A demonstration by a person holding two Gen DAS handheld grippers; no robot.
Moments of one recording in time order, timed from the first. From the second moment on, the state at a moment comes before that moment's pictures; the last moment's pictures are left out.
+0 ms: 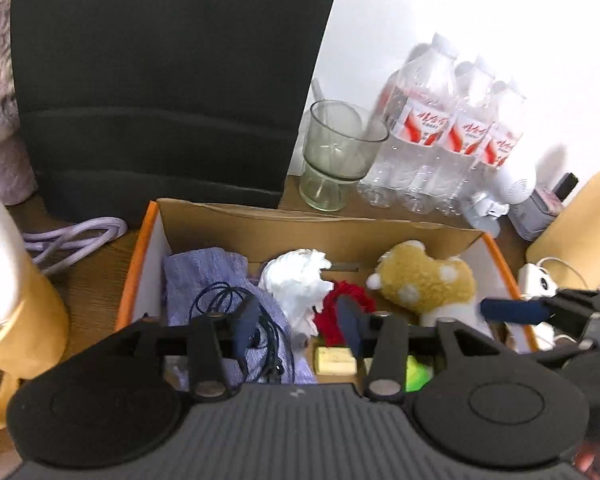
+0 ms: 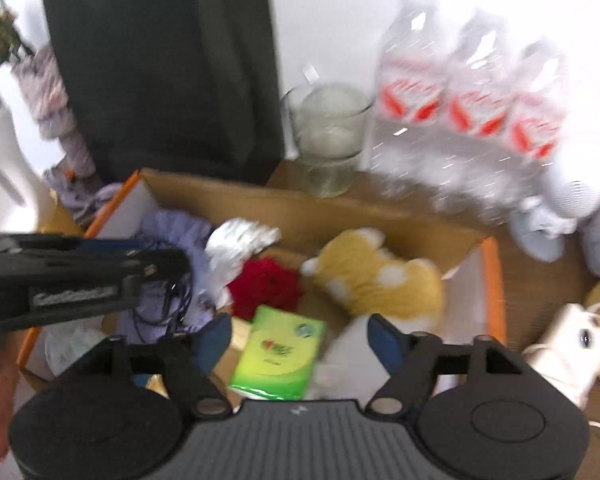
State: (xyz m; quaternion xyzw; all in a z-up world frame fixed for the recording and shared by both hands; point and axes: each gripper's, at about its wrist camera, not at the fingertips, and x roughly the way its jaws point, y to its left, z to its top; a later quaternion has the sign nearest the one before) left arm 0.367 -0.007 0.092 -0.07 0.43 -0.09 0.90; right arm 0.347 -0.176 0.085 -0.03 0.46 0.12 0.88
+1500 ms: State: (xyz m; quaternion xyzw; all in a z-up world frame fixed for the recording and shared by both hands) left arm 0.185 -0.030 0.096 0.01 0.25 0.01 0.97; right arm 0.186 -0.214 0.077 0.05 0.31 0.07 0.95
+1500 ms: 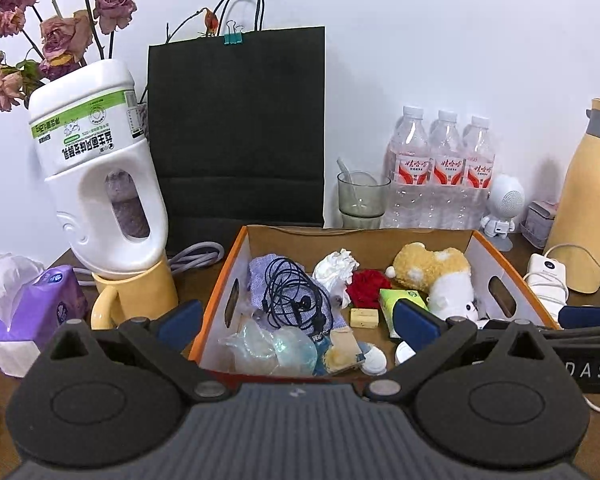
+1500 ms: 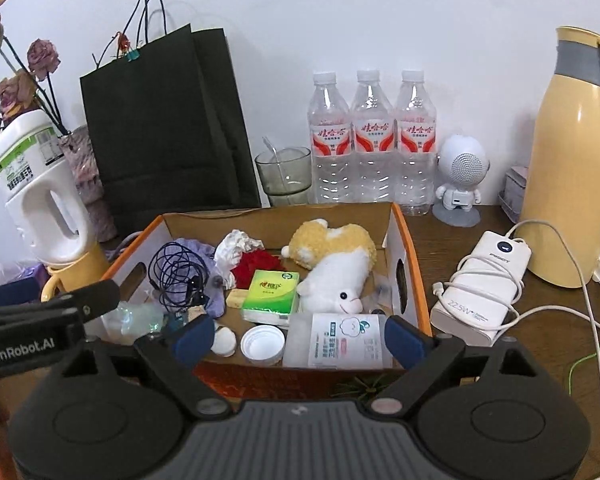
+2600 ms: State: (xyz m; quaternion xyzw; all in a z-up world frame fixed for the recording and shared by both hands) left arm 0.062 0.003 0.005 0.01 0.32 -0.01 0.95; right arm 0.047 -0.186 -0.008 0.02 0.33 0.09 0.94
